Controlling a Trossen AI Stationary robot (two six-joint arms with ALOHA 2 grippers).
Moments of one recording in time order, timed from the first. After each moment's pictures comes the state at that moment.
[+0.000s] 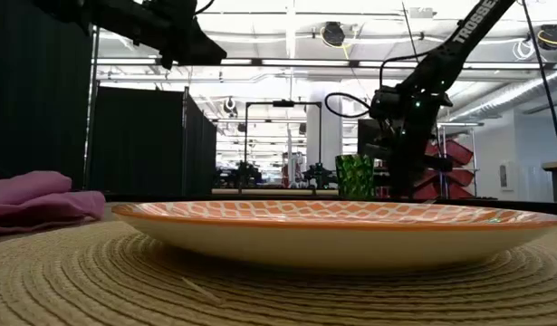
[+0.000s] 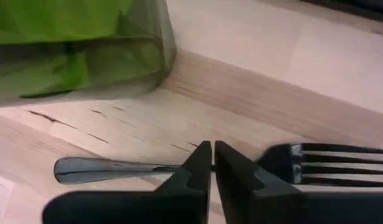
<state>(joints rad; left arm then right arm) 0.36 0.97 0.64 0.17 -0.11 0.07 -0.83 1.62 0.87 -0.42 0.02 0.43</state>
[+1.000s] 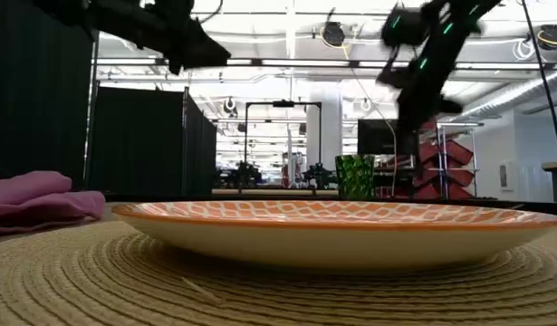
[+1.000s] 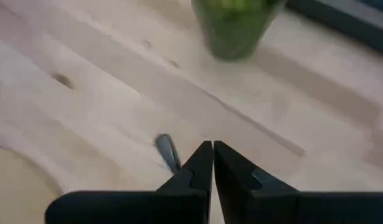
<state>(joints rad) 0.36 1.03 0.65 0.17 0.02 -0.01 -0.46 1.11 0.93 -0.80 0.18 0.53</state>
